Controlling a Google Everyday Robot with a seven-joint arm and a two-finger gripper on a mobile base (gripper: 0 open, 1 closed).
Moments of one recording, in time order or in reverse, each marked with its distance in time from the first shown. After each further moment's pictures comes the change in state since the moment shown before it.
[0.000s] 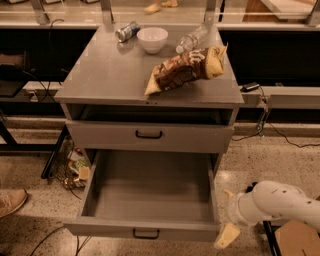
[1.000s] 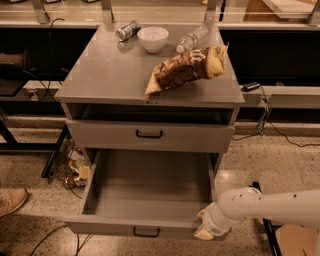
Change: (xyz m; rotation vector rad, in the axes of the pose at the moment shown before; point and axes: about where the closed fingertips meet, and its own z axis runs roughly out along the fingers) arm -0.013 0.042 0.090 -0.125 0.083 0.004
